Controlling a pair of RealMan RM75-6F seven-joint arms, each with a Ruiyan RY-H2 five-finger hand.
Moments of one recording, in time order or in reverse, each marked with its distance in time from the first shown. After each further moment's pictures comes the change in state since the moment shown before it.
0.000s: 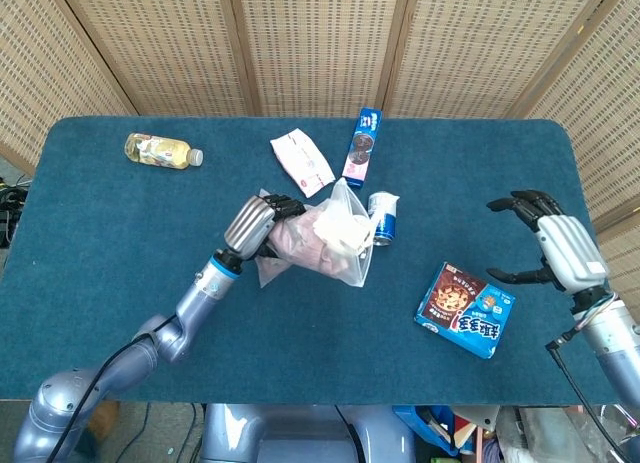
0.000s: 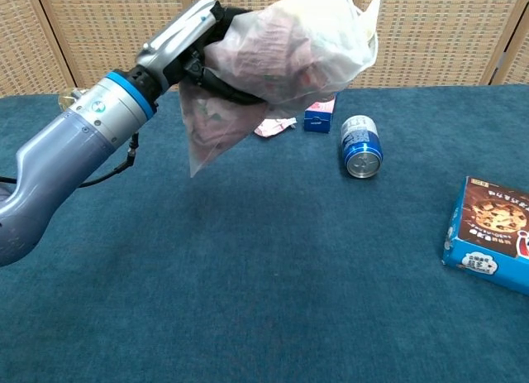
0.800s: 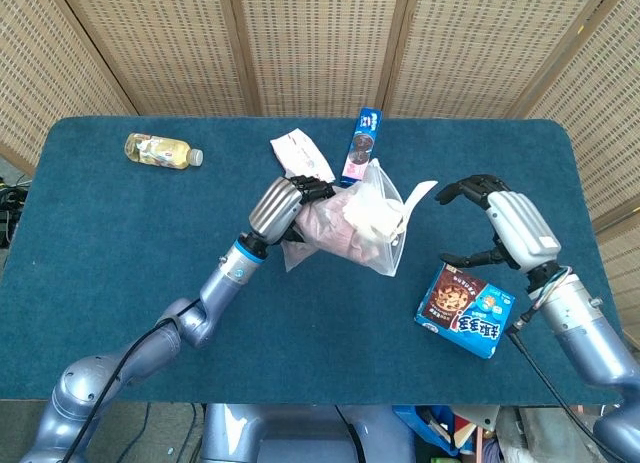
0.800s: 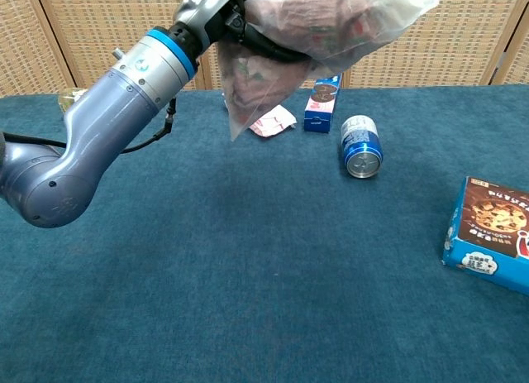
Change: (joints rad) left arm -0.139 -0.020 -0.054 0.022 -0.057 -0.015 0.013; right arm 0.163 0.046 0.092 -0.179 0.231 -0.121 -0.096
